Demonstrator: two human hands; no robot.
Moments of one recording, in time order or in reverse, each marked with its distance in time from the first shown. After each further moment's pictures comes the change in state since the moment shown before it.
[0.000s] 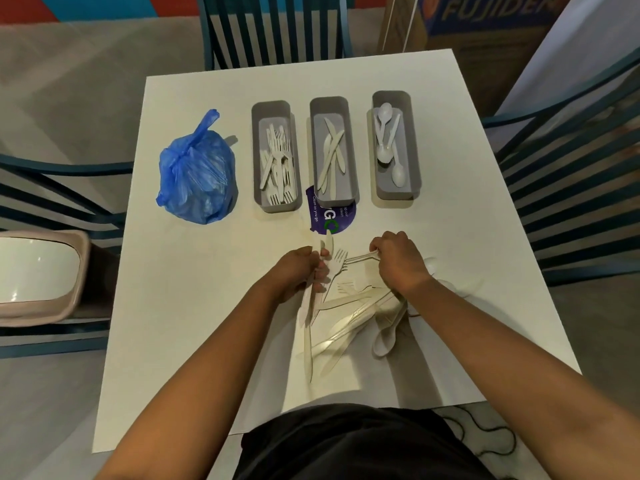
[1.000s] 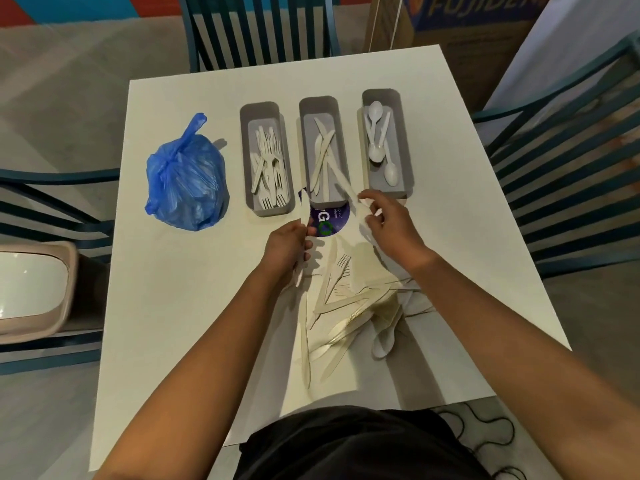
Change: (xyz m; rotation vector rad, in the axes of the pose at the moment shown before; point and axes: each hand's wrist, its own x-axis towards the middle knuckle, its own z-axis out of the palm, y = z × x) left_hand 0.010 0.029 0.003 -0.134 0.267 0.184; right_hand 0.014 -0.018 -0.047 0.807 0.186 0.035
